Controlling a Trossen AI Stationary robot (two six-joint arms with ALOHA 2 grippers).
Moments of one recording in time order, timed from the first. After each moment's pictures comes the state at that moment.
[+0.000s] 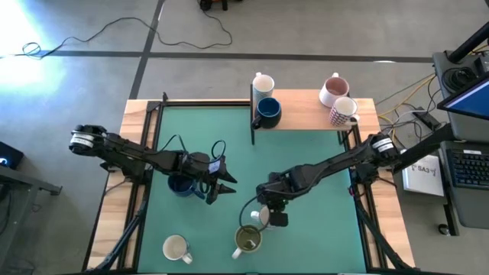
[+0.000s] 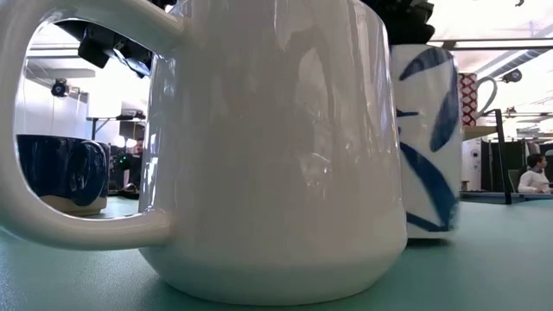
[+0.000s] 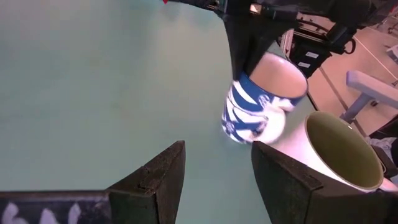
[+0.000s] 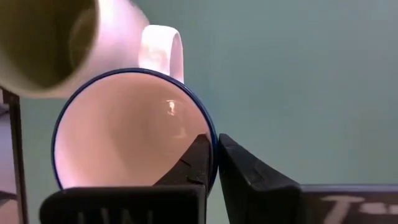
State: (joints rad) left arm -0.11 1.37 0.63 0.30 0.14 -0.29; right arm 0.29 1.80 1.40 -0.79 -0.11 0.36
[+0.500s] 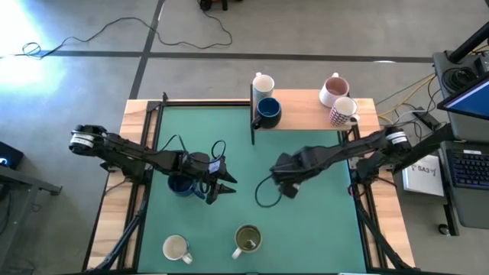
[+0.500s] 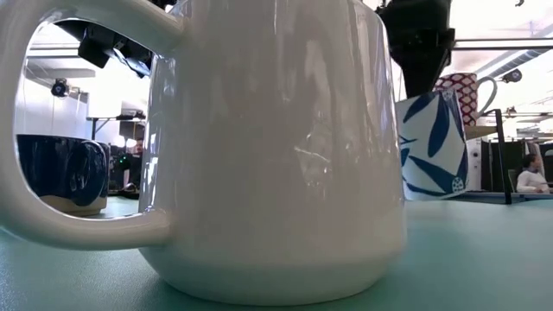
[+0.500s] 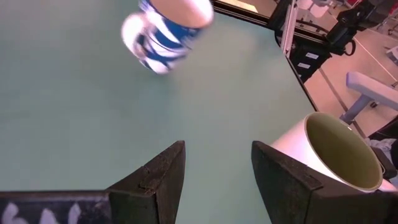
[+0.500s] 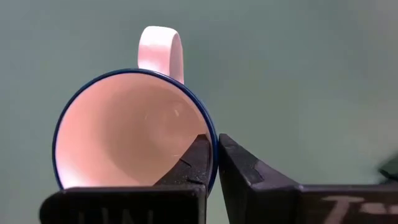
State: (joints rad) left arm -0.11 1.37 0.63 0.30 0.14 -0.30; right arm 0.19 1.65 1.39 -1.26 0.17 0.76
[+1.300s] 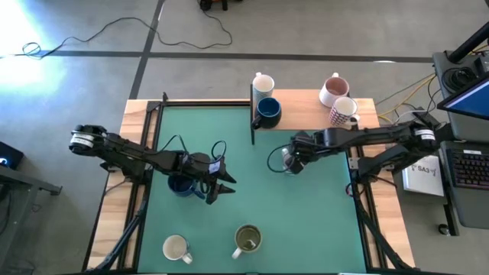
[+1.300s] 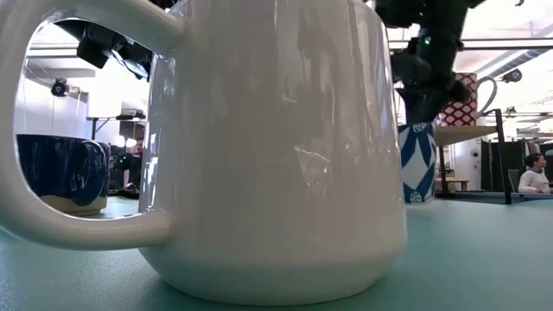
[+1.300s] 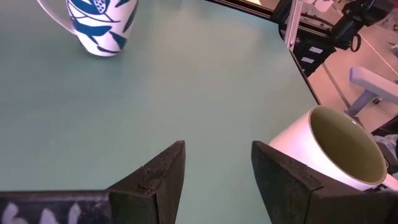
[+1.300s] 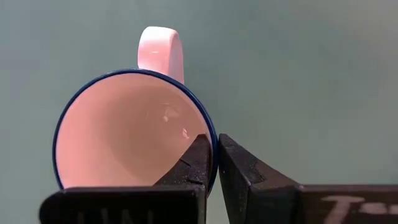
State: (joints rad) left arm -0.11 1.37 0.63 0.27 0.14 -0.30; right arm -0.07 1.35 1.00 -0.95 0.20 0.79
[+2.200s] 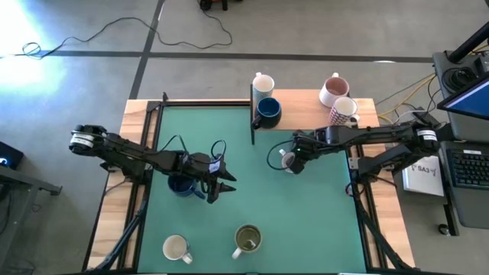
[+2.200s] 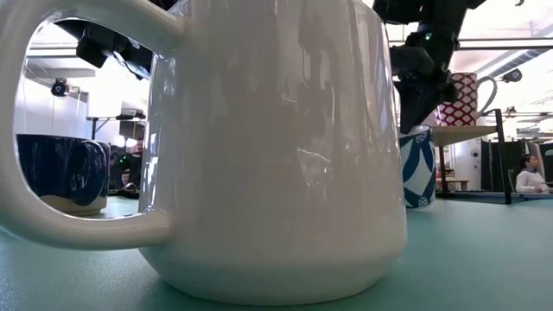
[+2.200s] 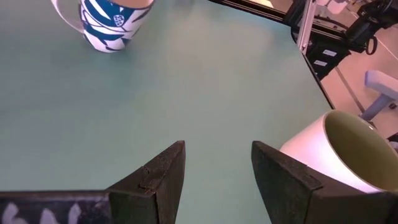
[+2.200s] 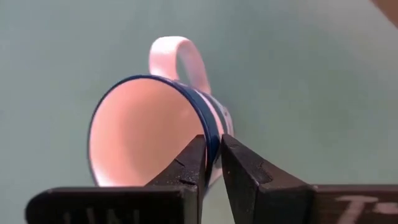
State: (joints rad) left arm -0.11 1.37 0.63 0.27 0.09 -0.30; right arm -0.09 1.33 1.00 -0.91 0.16 0.63
